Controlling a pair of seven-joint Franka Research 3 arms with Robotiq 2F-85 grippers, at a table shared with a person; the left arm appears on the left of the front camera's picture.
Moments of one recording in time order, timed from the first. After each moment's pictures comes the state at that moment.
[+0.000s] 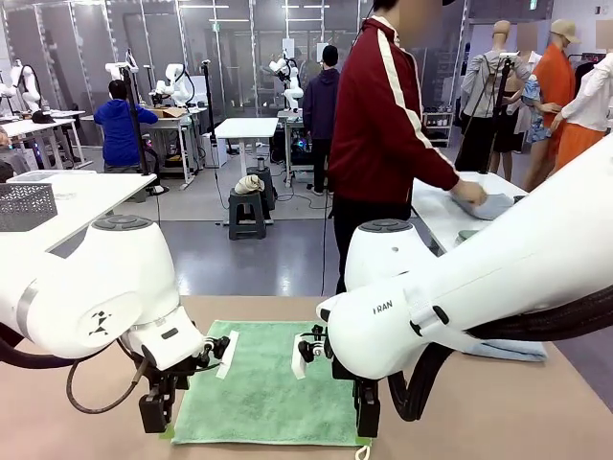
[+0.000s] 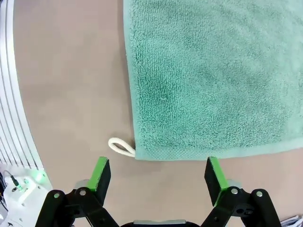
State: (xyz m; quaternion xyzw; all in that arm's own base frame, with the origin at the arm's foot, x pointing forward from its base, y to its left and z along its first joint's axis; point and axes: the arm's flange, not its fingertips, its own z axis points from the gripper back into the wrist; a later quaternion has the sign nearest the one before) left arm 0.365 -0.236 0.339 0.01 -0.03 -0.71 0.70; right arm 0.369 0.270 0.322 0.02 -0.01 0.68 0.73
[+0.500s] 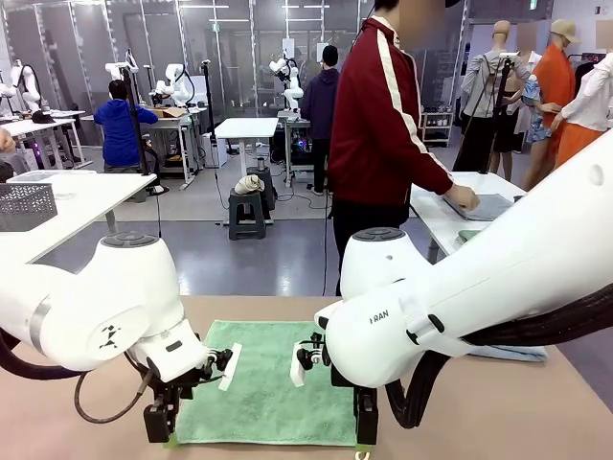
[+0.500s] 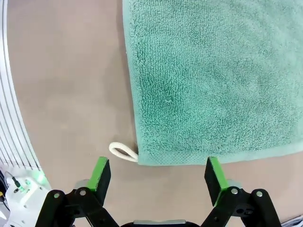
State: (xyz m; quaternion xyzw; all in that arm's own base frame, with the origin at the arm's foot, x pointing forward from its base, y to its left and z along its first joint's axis) left arm 0.371 -0.238 0.312 0.01 -0.03 -0.72 0.69; right arm 0.367 0.274 0.310 0.01 0.00 0.67 0.74
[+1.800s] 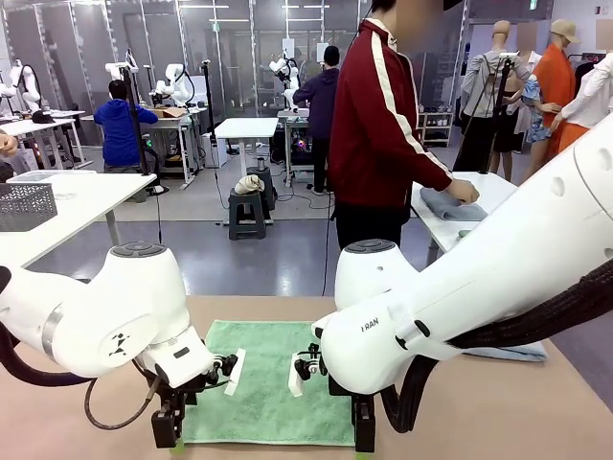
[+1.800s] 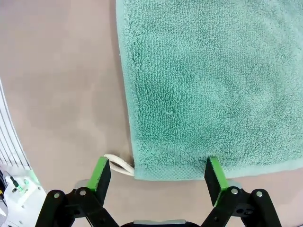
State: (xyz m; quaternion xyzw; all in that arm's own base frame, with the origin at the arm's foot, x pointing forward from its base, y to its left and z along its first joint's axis) left arm 0.376 -0.243 0.297 0.00 -0.03 -0.72 0.70; right arm 0.373 0.277 0.288 0.02 0.02 0.68 0.74
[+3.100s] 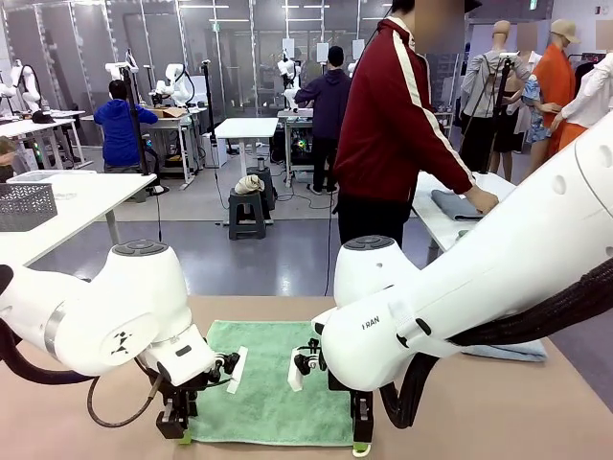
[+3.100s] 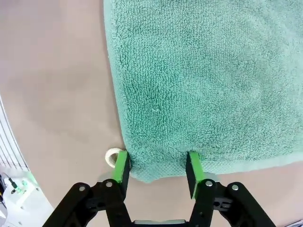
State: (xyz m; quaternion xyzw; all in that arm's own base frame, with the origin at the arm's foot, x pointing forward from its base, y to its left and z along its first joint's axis) left arm 0.377 -0.246 0.299 0.00 -0.03 -0.72 0.70; right arm 0.378 0.278 0.293 0.01 0.01 0.67 0.74
